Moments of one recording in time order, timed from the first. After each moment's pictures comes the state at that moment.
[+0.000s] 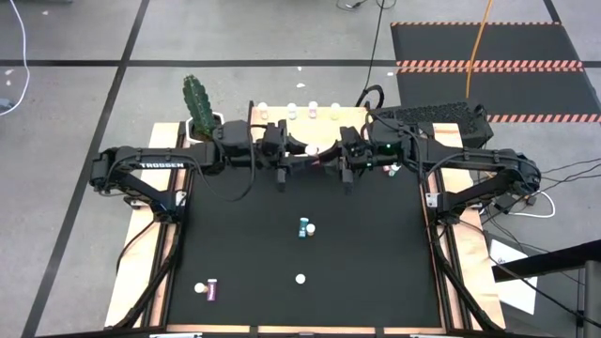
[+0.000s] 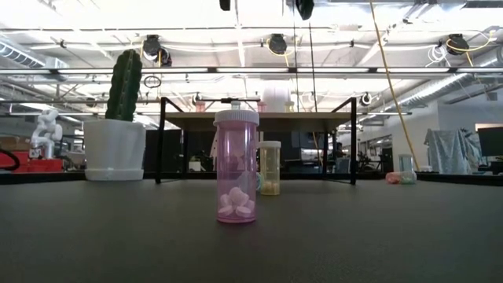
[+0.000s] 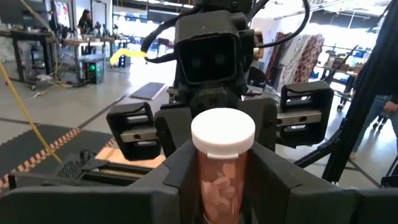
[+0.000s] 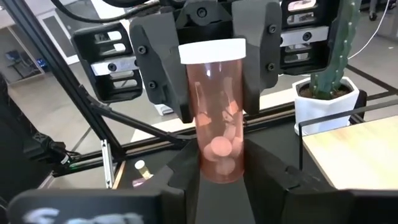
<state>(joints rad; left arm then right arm) 0.15 1.42 1.21 0.26 0.16 -0.13 -0.16 1.30 1.19 -0.07 -0.22 0.27</state>
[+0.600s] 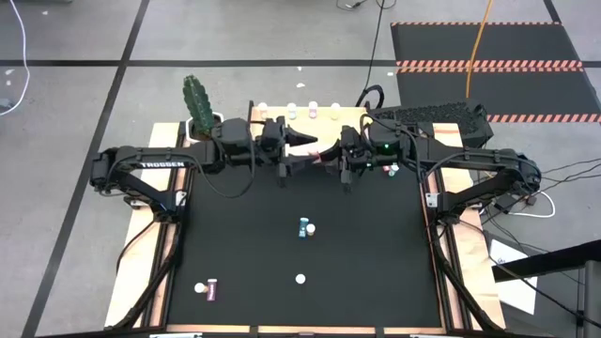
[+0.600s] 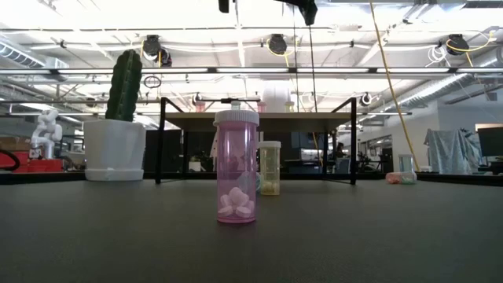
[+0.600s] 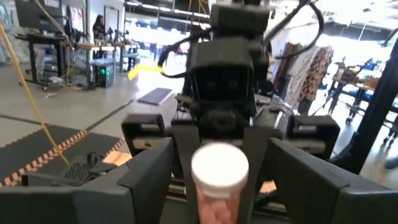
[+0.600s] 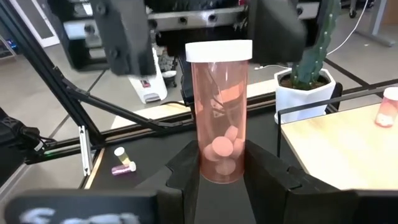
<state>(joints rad) 0.16 1.42 1.21 0.30 0.13 -0.16 -0.16 1.29 1.19 -0.14 -0.16 0.20</state>
